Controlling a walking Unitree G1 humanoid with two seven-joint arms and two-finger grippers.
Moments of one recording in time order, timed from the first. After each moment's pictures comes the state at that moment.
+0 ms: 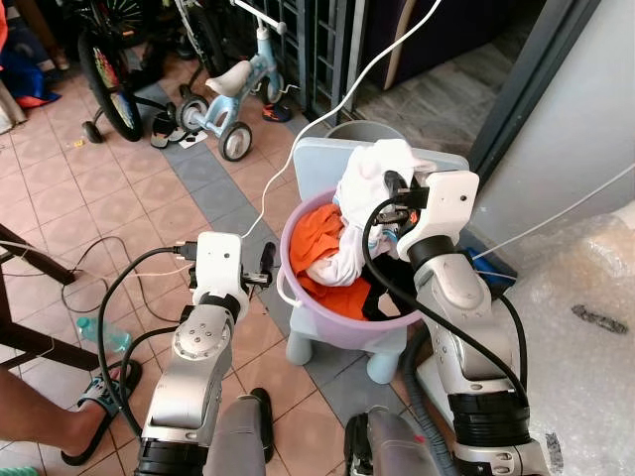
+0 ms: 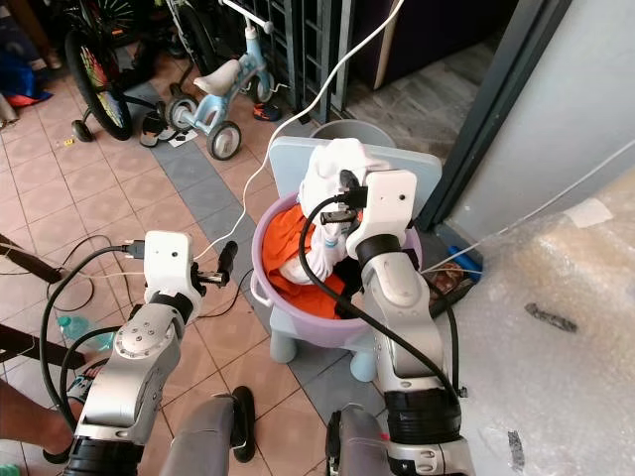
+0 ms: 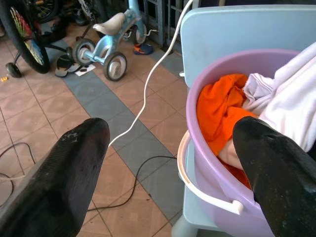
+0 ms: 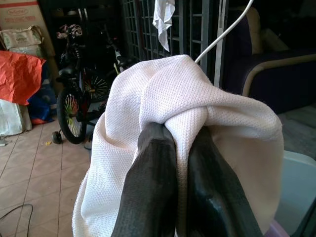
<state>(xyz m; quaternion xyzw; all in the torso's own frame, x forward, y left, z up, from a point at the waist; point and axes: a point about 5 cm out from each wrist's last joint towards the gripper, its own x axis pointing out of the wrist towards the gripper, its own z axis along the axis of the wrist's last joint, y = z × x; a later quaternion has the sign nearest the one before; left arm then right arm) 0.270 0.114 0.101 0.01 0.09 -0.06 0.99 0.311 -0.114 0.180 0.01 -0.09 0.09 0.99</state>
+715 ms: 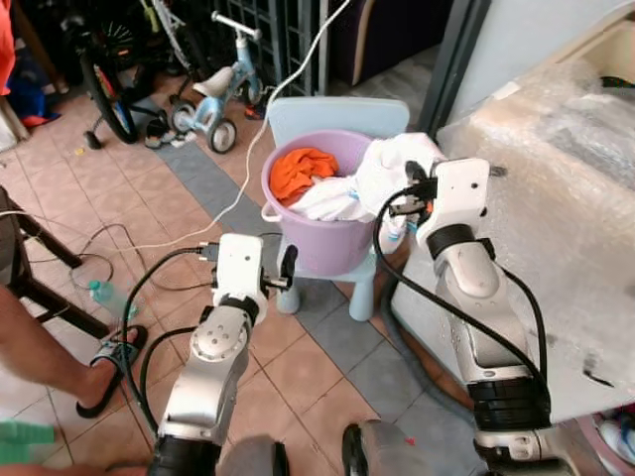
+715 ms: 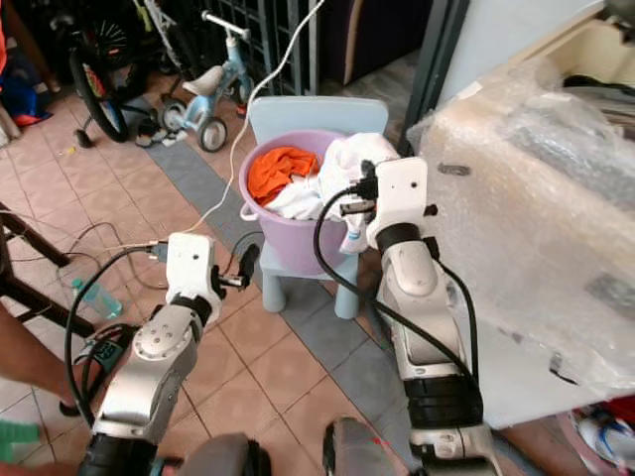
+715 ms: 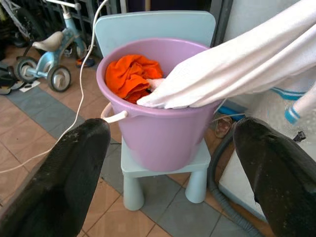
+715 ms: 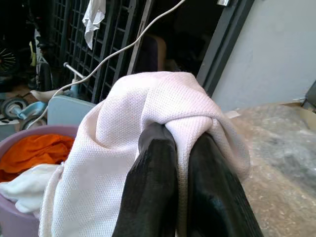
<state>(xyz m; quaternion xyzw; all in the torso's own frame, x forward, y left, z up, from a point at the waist) 0.279 0.105 0.106 0.01 0.07 -0.09 0.99 0.323 -0.137 0.189 -0.15 -0.13 0.02 0.98</state>
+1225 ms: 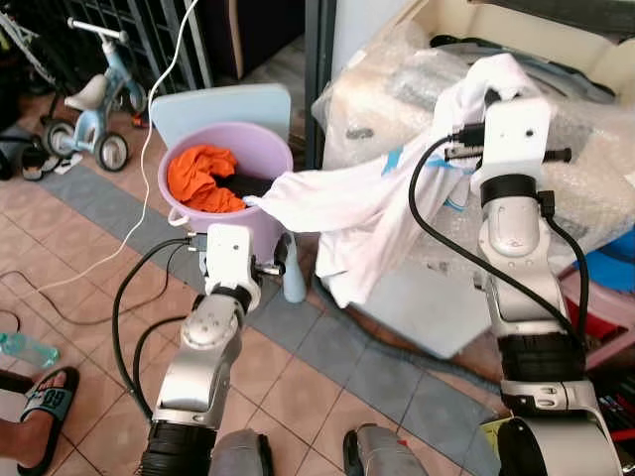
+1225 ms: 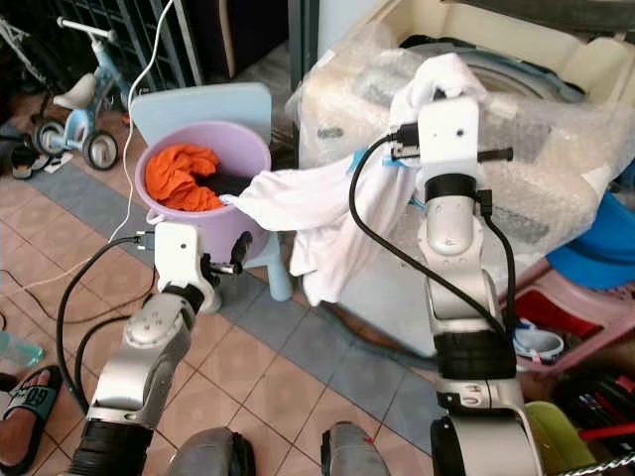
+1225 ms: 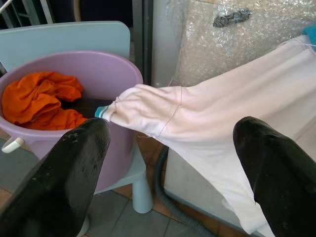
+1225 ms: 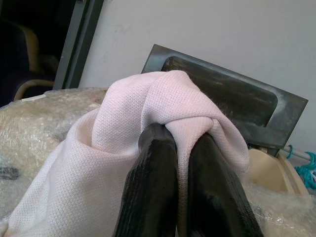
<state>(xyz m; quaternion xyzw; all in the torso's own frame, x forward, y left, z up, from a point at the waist) 0.284 0.104 0.114 -0.02 0.04 -0.10 0.99 0.340 -0.174 0.225 -0.19 -0.19 -0.08 0.96</state>
